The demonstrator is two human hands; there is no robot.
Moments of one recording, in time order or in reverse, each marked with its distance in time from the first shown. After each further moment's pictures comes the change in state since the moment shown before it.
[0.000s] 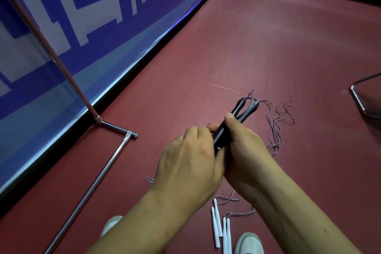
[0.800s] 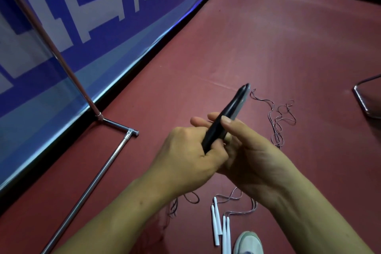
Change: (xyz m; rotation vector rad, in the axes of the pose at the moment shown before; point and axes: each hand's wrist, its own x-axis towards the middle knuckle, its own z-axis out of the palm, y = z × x) left_hand 0.010 -0.014 -0.011 -0.565 -0.105 -0.062; right_hand -0.019 -0.016 -0.017 -0.022 -0.421 0.059
